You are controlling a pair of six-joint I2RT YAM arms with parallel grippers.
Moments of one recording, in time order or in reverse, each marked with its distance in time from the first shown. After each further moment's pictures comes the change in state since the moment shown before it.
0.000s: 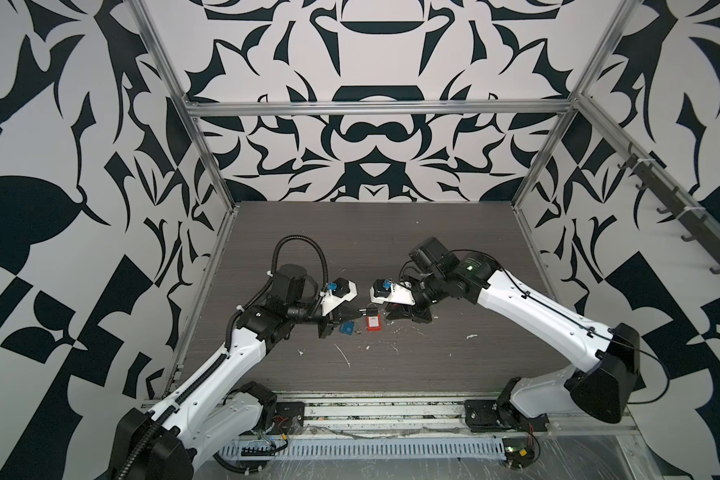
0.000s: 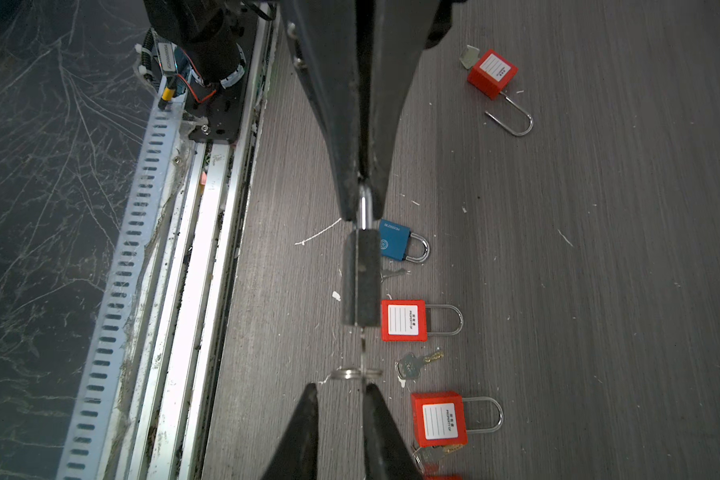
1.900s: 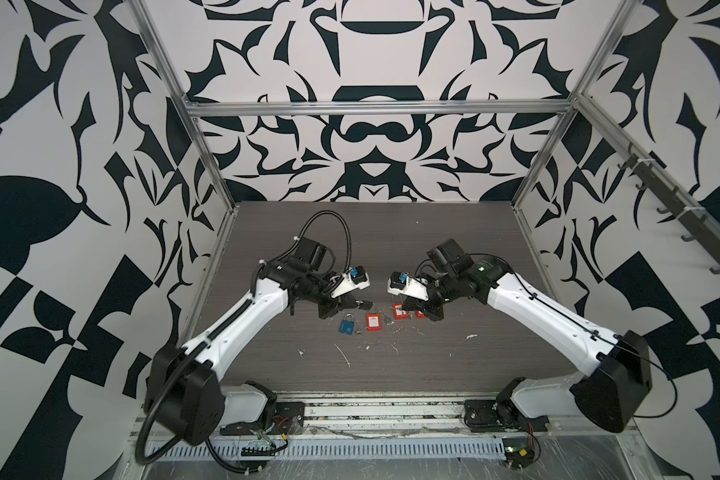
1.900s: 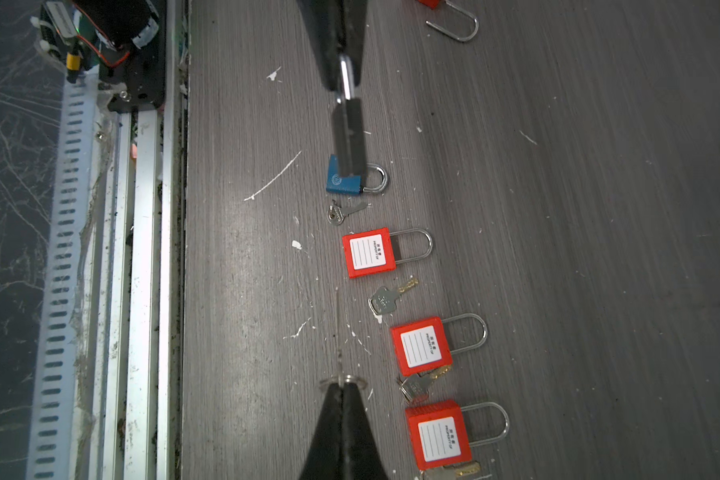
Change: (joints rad) left arm 0.012 0.425 0.443 -0.555 -0.267 0.393; right arm -0.148 -0.060 -0.172 0.084 0.034 0.048
